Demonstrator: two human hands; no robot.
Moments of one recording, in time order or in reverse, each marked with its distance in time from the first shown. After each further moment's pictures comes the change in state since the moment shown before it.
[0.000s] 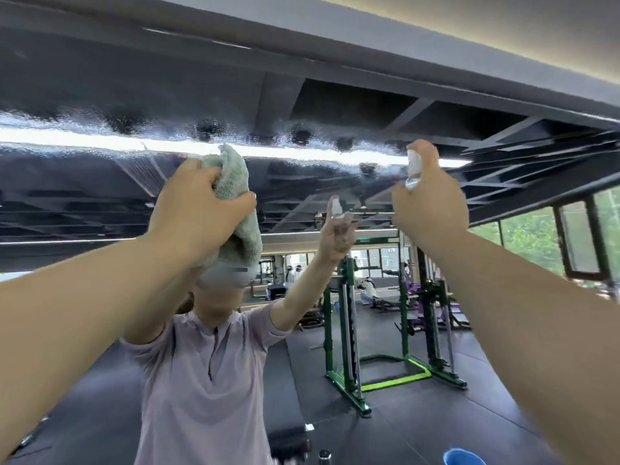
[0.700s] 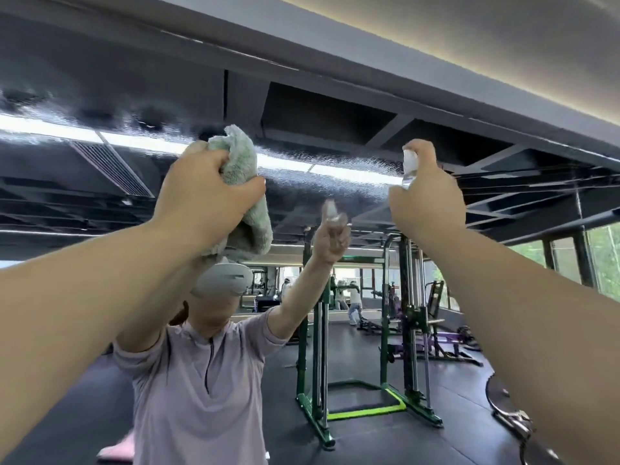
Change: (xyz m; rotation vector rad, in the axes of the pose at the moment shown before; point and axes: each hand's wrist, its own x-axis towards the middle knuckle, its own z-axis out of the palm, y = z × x) left_hand -0.008 0.174 0.167 -0.093 0.125 0.017; right_hand 0.116 0.194 -0.055 -0.004 0.008 -0.102
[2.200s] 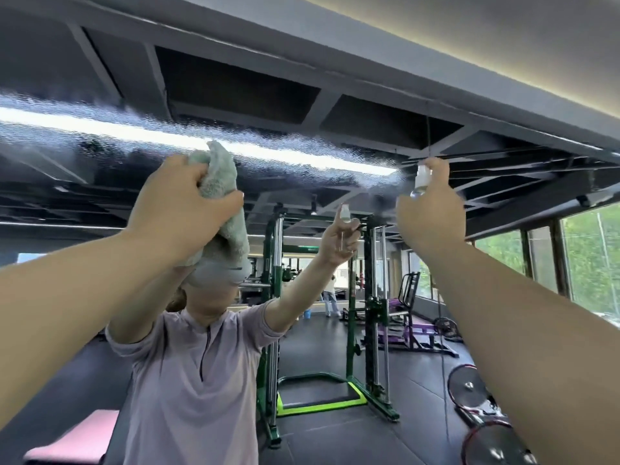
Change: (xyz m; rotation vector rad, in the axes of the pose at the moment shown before) left_hand -0.052 0.296 0.390 0.097 -0.066 -0.038; right_hand 0.163 0.480 -0.091 0.119 -0.010 0.210
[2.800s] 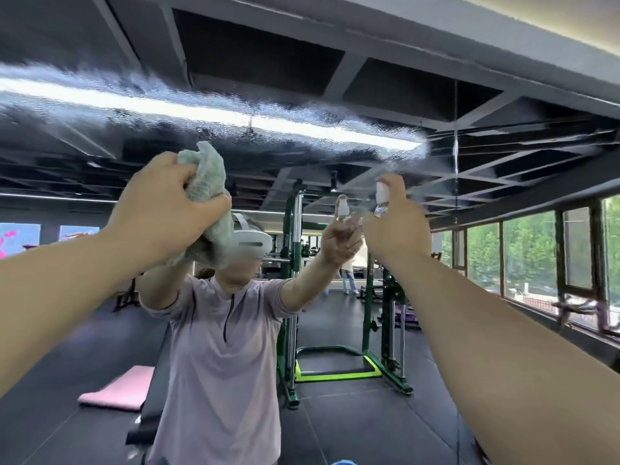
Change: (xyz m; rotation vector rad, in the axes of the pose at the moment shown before) left_hand -0.040 -0.031 -0.020 0.148 -0.041 -0.010; right_hand -0.066 0.004 0.041 -0.089 -0.223 -0.103
